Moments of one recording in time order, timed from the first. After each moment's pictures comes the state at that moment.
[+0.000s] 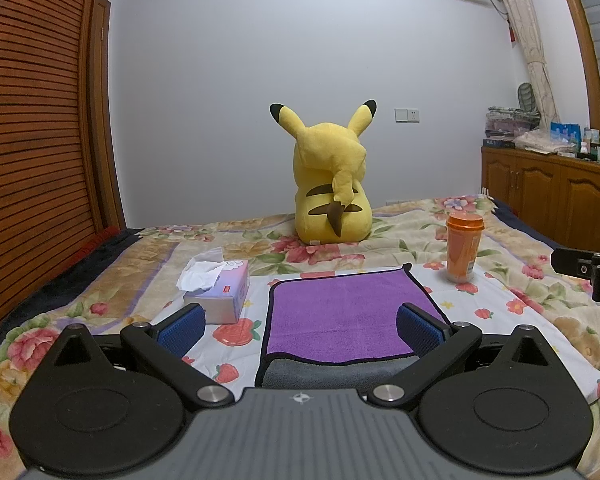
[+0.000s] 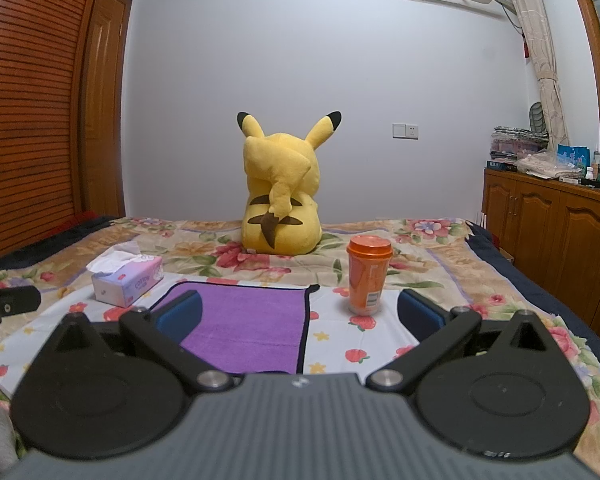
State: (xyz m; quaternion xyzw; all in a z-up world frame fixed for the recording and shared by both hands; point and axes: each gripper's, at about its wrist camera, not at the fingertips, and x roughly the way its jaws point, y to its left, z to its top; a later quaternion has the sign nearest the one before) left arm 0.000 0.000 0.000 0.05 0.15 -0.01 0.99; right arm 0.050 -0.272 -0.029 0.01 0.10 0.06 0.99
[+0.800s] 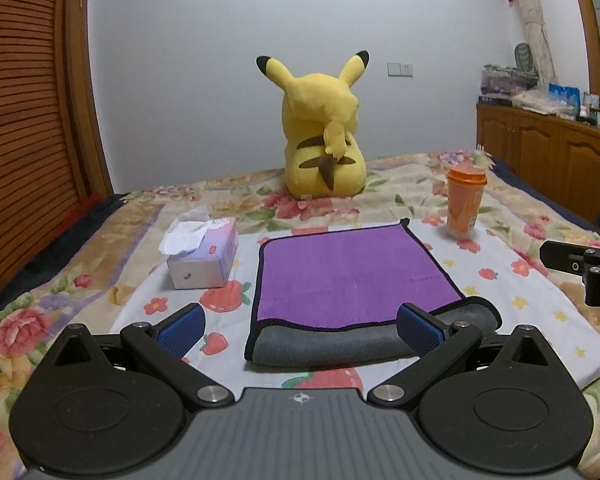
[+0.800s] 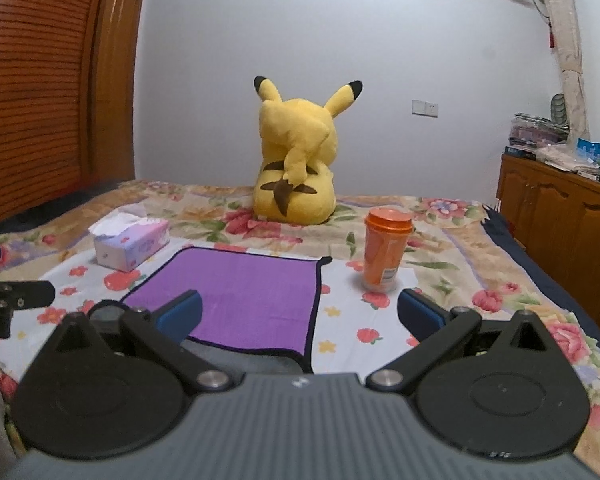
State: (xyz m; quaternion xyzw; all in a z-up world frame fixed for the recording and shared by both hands) left arm 0.033 0.000 -0.017 0.06 0.23 -0.02 0.97; right arm 0.071 -0.254 -0.042 -0.02 0.15 0.08 0.98
